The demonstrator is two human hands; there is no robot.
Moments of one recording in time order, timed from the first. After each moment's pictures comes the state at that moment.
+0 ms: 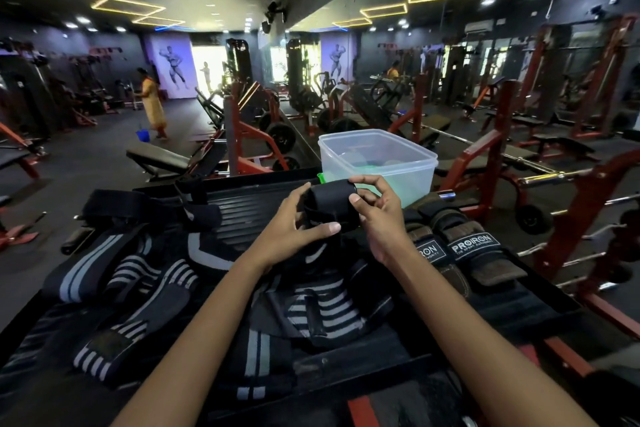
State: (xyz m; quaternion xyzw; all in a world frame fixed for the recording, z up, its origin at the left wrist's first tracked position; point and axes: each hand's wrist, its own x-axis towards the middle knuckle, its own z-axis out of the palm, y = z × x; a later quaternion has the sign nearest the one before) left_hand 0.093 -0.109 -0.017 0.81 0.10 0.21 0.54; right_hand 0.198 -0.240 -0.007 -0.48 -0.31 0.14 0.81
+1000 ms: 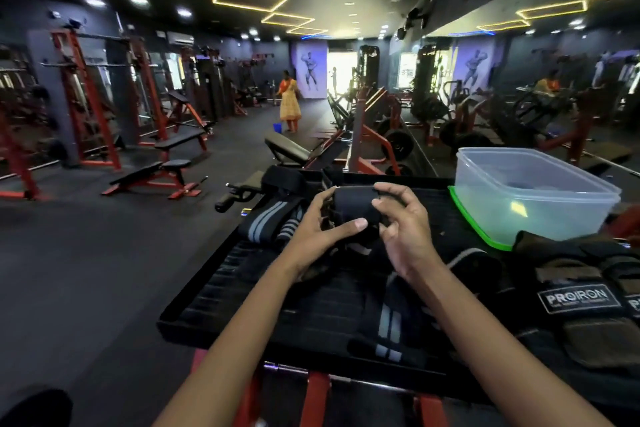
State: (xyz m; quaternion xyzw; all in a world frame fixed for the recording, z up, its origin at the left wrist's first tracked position) left_hand -0.065 -0.081 -0.009 0.71 0.21 0.37 0.57; right_hand 0.059 -0.166 0.013 -0.37 -0.35 0.34 0.79
